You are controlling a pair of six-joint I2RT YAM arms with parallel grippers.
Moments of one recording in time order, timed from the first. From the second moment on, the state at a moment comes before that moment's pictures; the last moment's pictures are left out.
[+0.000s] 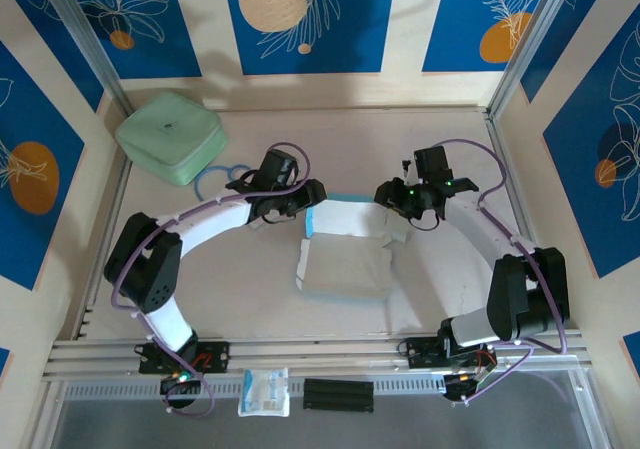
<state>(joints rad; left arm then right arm) -0.62 1.70 1.16 -0.24 0.26 -0.88 0.21 1.41 0.99 -0.56 -0.39 0.59</state>
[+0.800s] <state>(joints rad) -0.62 1.61 1.03 -0.15 0.28 -0.84 0.35 1.04 0.82 -0.74 -0.28 0.79</state>
